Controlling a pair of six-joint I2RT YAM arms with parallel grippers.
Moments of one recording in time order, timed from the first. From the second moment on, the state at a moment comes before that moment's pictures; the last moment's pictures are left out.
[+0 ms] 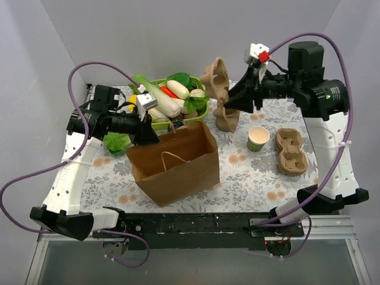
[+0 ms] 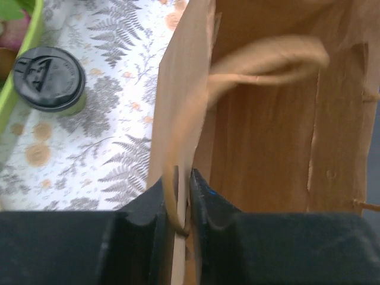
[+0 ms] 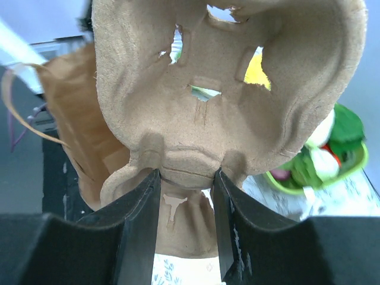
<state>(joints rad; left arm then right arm) -0.24 1.25 1.60 -1.23 0.81 0.45 0.30 1.49 2.18 -1.15 -0.99 -0.43</state>
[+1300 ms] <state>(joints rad) -0.16 1.24 1.73 -0.97 0.48 0.12 0.86 1.36 2.00 -0.76 -0.72 -0.58</state>
